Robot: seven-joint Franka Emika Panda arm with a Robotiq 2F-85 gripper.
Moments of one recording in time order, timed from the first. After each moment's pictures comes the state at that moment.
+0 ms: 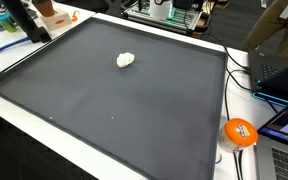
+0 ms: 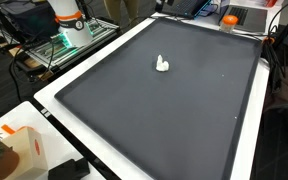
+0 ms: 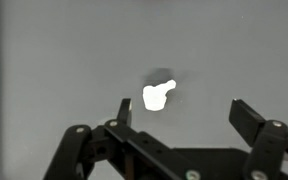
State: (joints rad) arm 0.09 0.16 0.08 -1.86 -0.11 1.75 0.13
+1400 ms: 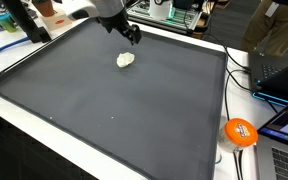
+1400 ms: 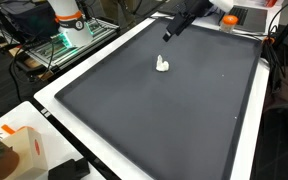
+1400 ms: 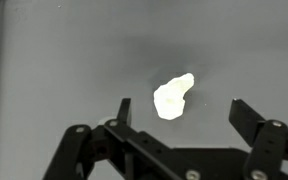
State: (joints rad) arm 0.14 0.58 0.03 -1.47 -0.14 1.54 0.26
